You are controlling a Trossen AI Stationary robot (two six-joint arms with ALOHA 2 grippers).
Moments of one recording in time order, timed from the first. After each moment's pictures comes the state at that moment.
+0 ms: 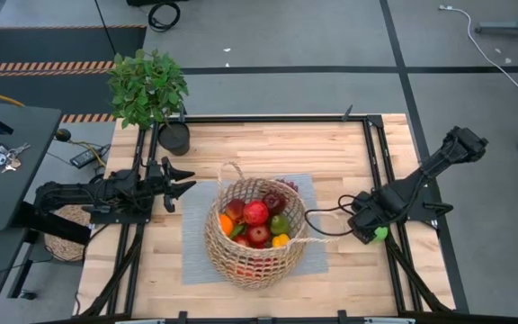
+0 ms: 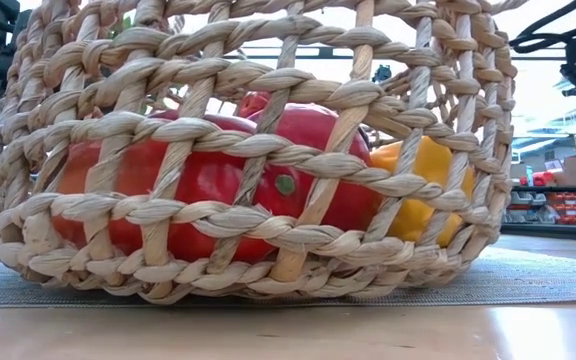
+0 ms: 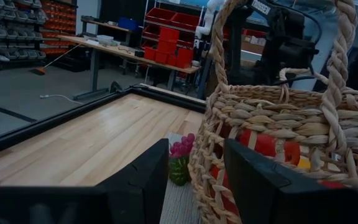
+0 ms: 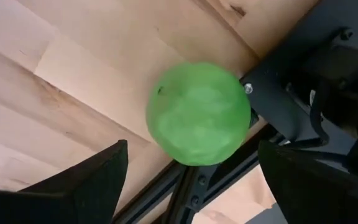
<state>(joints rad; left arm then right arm) 0.01 0.03 0.02 0.03 -0.25 -0.22 0.59 1.16 0.82 -1.34 -0.18 1.47</state>
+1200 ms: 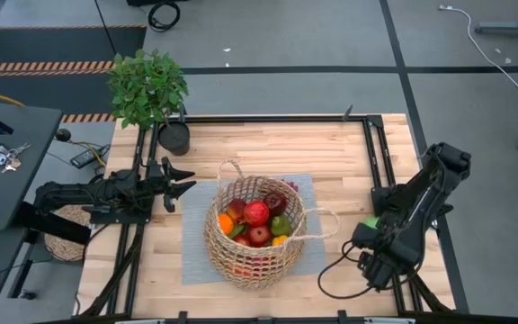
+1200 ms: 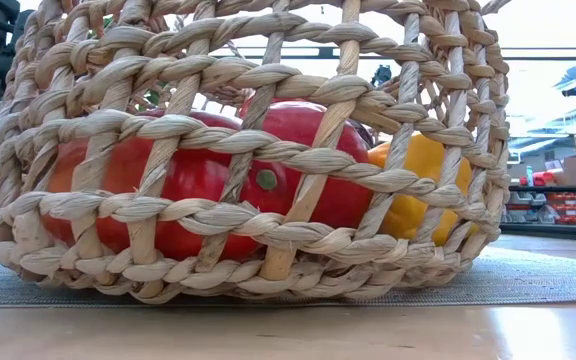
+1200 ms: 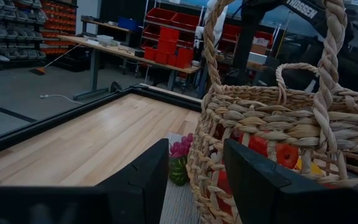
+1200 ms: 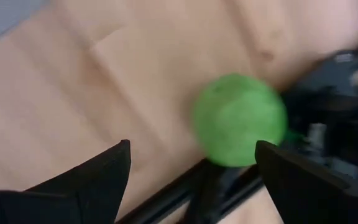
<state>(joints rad) 0.01 0.03 0.02 0.03 -0.25 -0.22 0.96 1.51 1.10 -1.41 0.07 1.55</state>
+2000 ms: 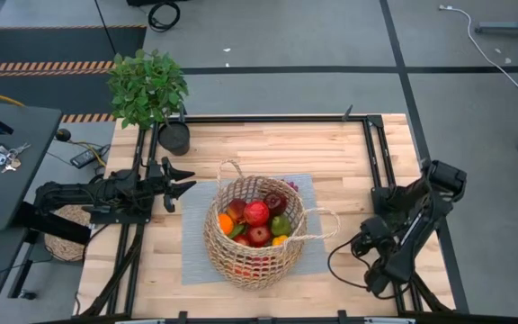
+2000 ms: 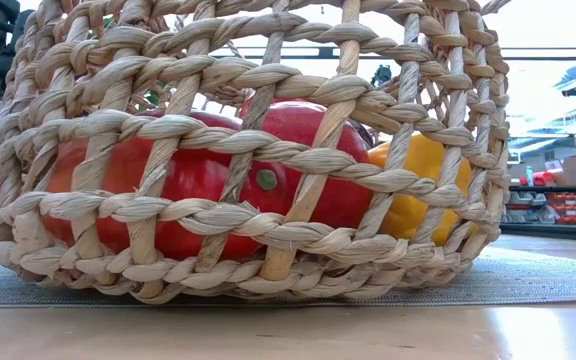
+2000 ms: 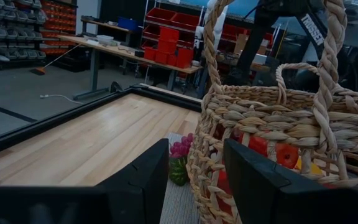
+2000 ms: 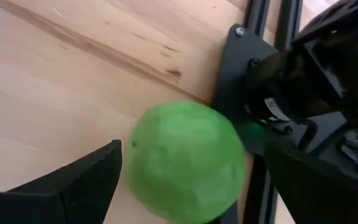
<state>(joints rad) 0.01 0.03 0.02 0.03 -0.25 -0.22 1.06 1.71 0.98 -1.50 0.16 2.27</state>
